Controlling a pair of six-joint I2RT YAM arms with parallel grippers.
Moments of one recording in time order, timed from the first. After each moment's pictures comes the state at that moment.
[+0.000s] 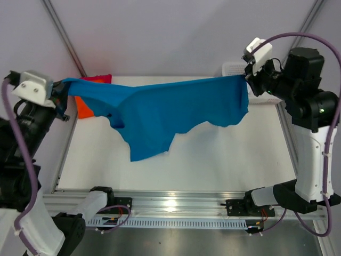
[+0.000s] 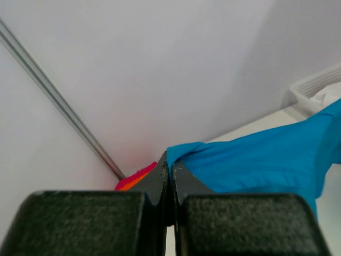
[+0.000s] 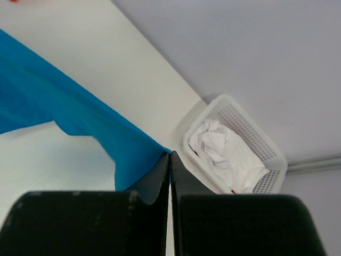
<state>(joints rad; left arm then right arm) -0.04 0.98 2.04 -0.93 0.23 0.31 0.26 1.38 2.18 -1.12 -0.27 -0.56</state>
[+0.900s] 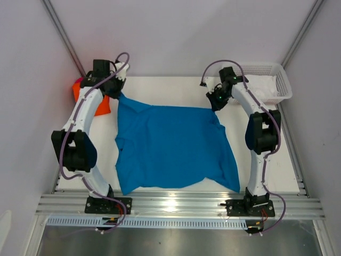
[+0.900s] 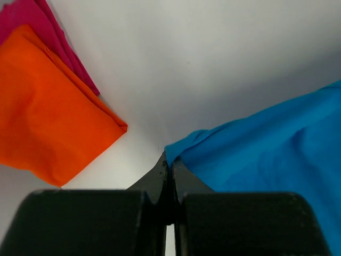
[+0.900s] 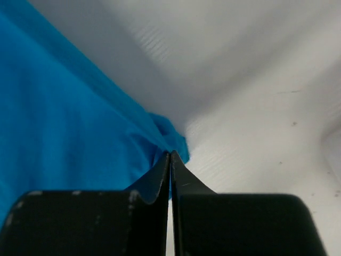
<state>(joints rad) -0.04 1.73 1.71 -0.77 0.15 0.38 0.21 2.11 1.92 -0.95 -0.35 -0.60</state>
